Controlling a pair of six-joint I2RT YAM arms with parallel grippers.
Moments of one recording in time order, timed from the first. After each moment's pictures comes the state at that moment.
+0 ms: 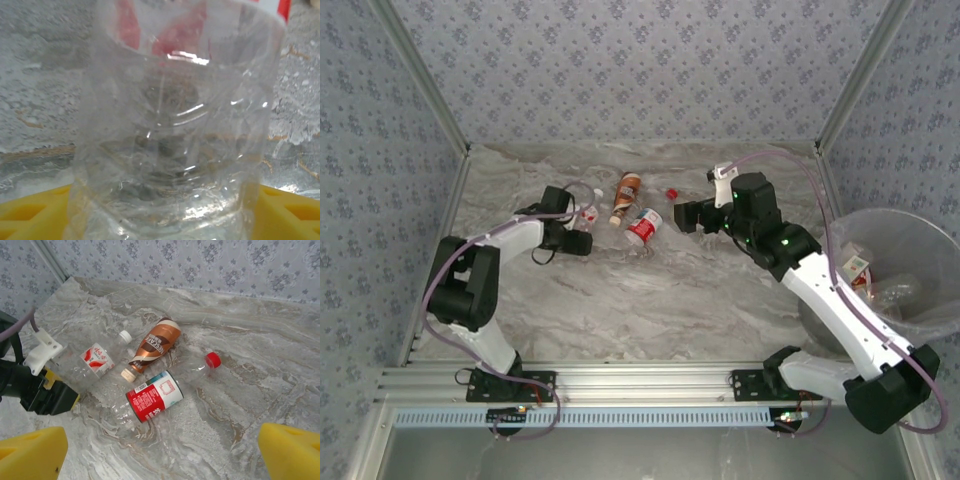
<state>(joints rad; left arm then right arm) -0.32 1.72 1.04 -0.49 0.04 -0.11 0.52 1.12 1.12 -0.48 -0.01 0.19</state>
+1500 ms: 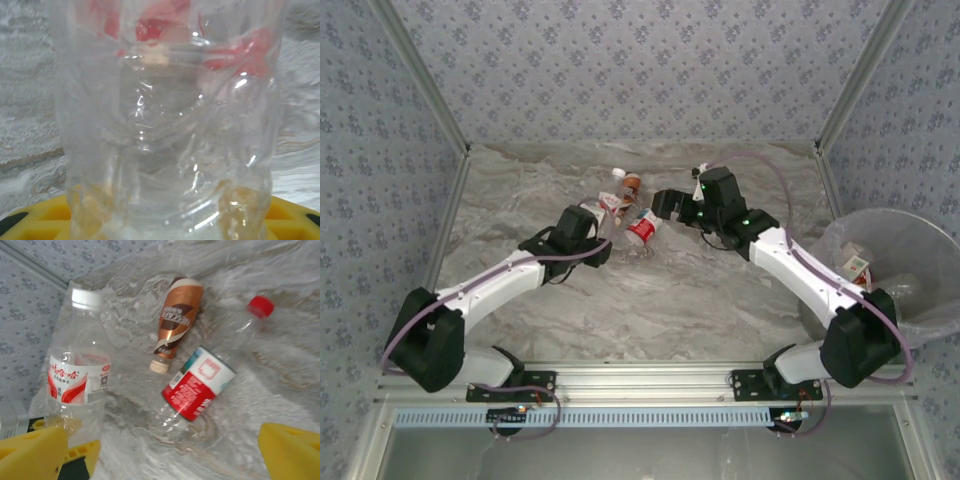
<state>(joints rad) -0.64 1.35 0.86 -0.33 -0.15 -0.21 0.53 1.39 1.12 -0.31 -0.14 0.65</state>
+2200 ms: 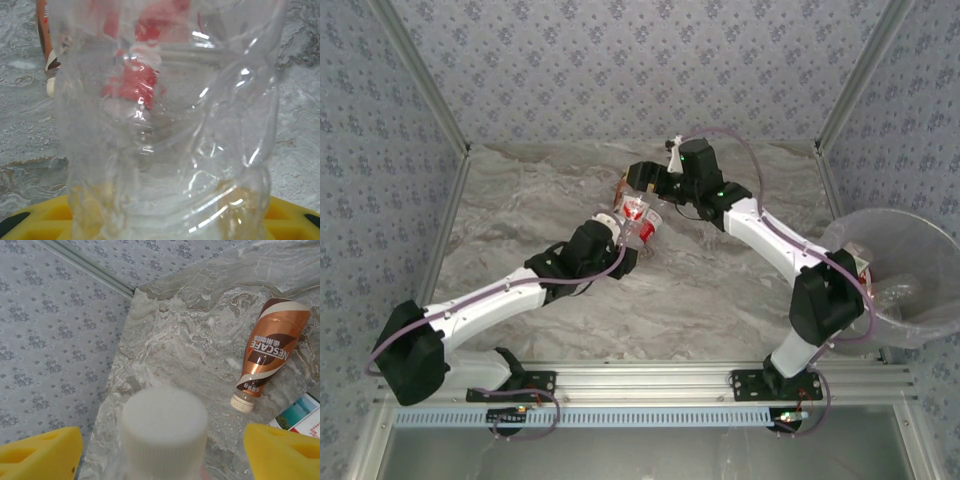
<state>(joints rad) -0.85 1.26 0.84 -0.24 -0.14 -0.37 0.54 1.65 1.38 -0.19 -0.32 0.73</state>
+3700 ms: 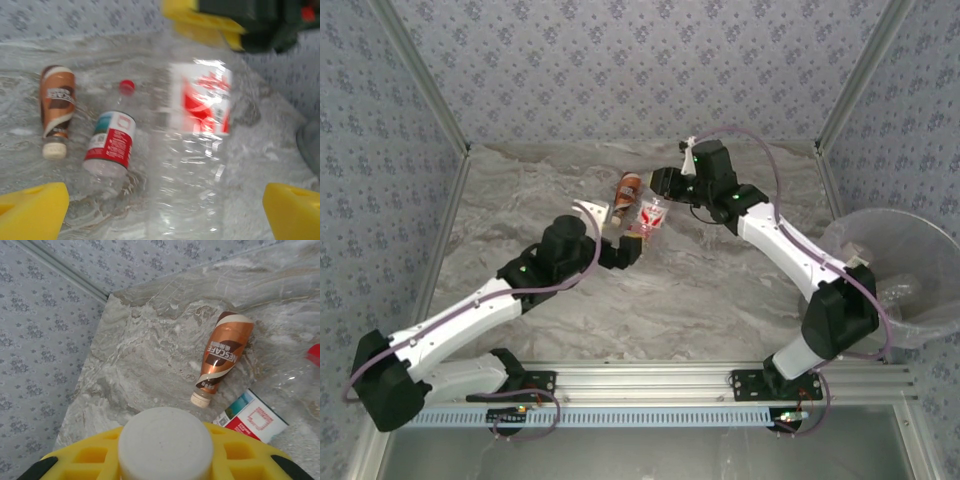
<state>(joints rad) -0.79 1.07 0.82 -0.13 -0.09 -0.38 0.51 1.53 1.34 -0.31 -0.22 0.60</state>
